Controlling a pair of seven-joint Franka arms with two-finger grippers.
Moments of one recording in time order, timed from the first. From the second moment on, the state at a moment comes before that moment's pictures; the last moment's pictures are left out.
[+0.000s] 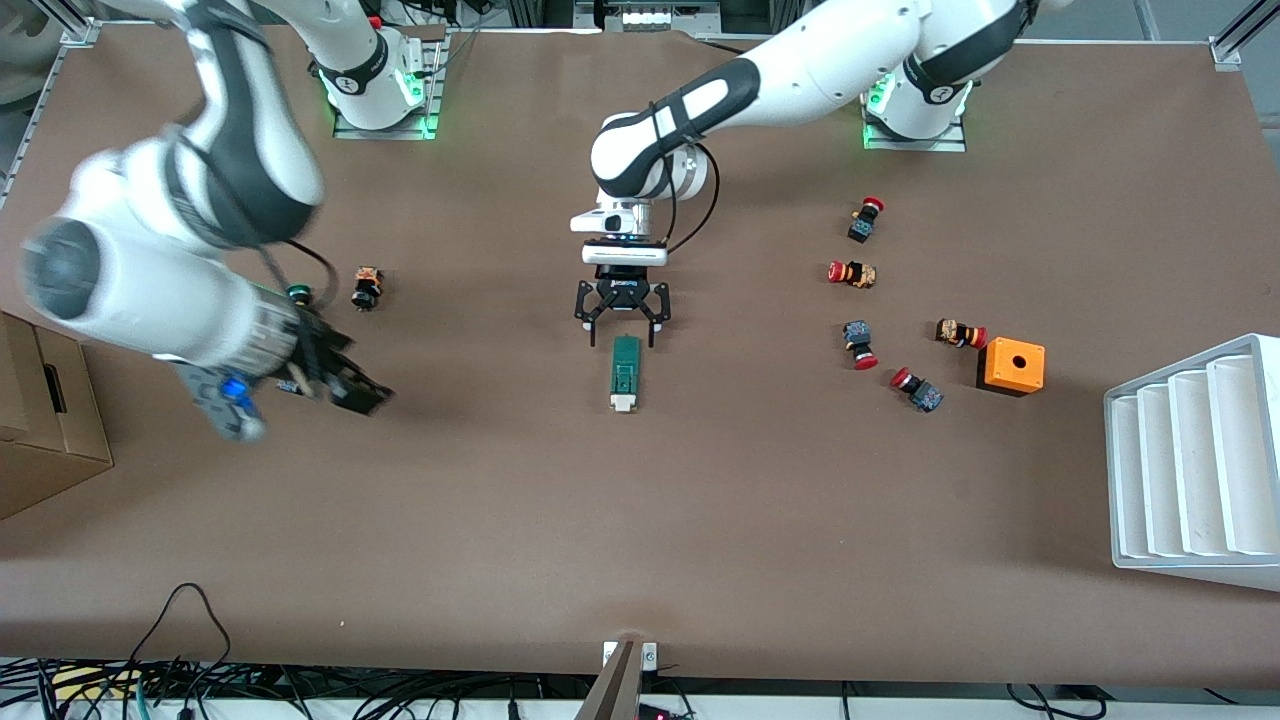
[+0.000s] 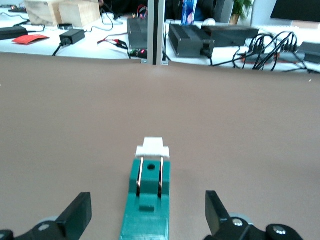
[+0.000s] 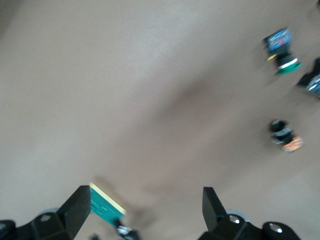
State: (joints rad) left arm -0.39 0.90 -0.73 -1.73 1.94 2.00 -2.27; right arm 0.26 0.35 -0.10 -1.47 0.23 1.74 0.82
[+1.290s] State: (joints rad) left arm 0.01 0.87 -1.07 -1.14 1.03 1.37 -1.00; right arm -0.05 0.11 0.08 -1.66 -0.05 1.68 0.00
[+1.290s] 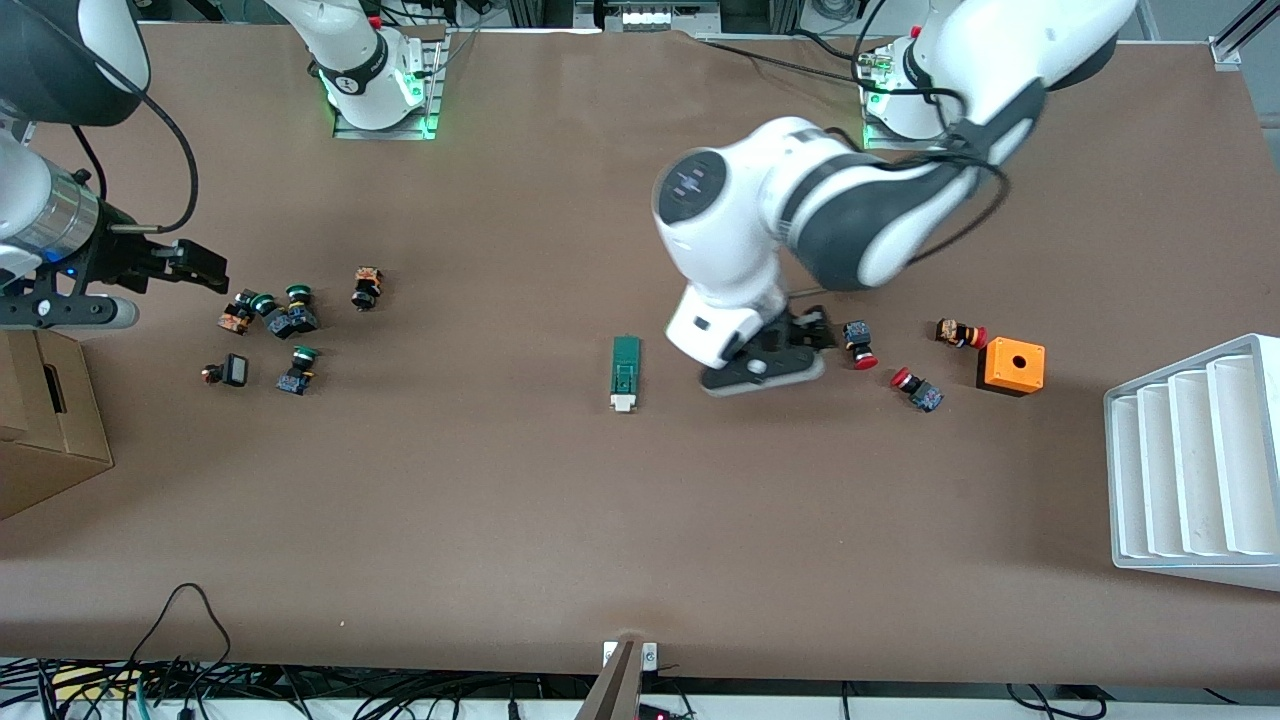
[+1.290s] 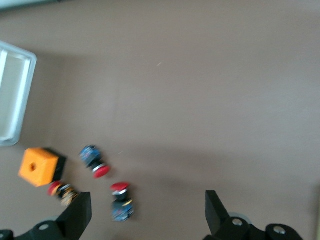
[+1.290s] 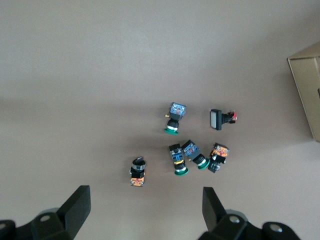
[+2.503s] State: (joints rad) left arm 0.03 0.39 -0.13 -1.21 0.05 1.57 -0.02; right arm -0.05 0.16 0.09 -1.59 -0.05 1.68 -0.06
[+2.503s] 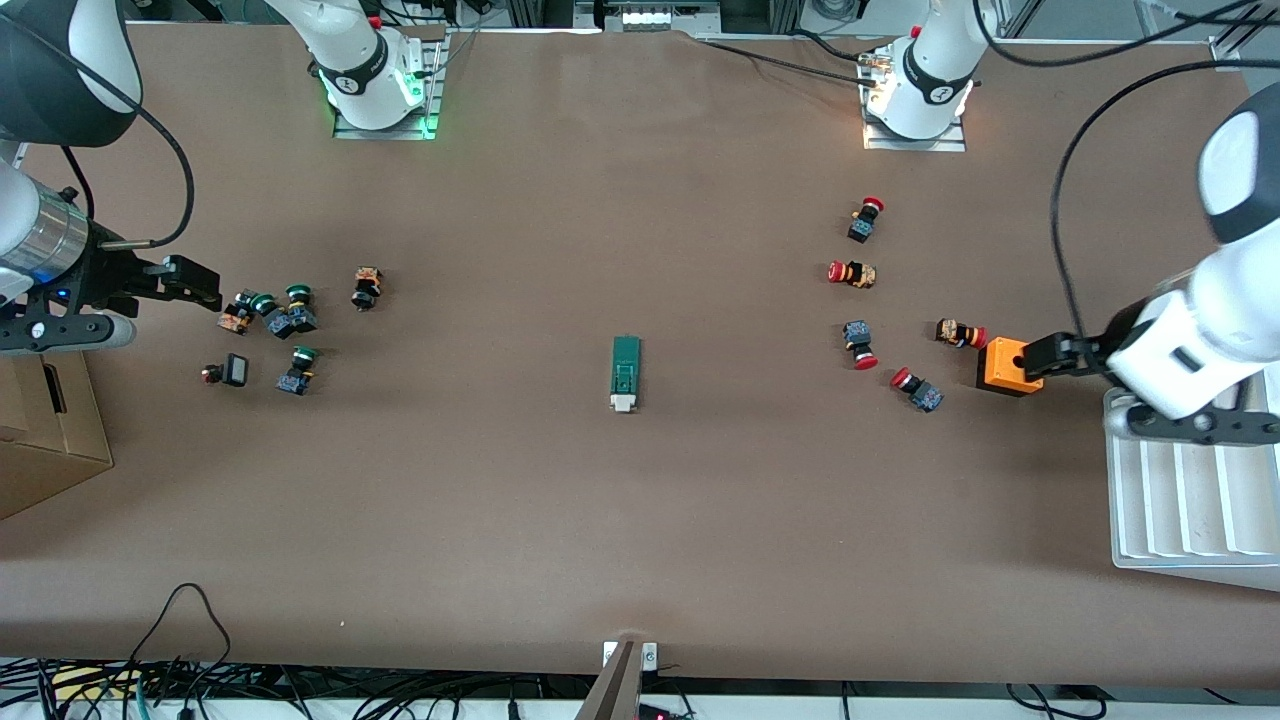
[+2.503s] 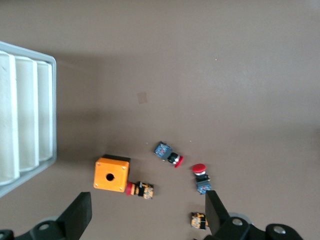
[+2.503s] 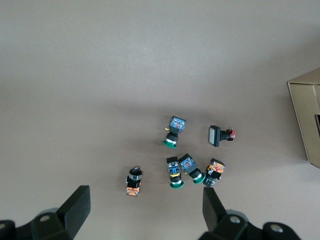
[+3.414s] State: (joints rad) left arm -0.05 0.07 0.10 -1.67 0.00 1.86 0.12; right arm -0.04 0.16 0.10 -1.58 -0.06 1.68 -0.06
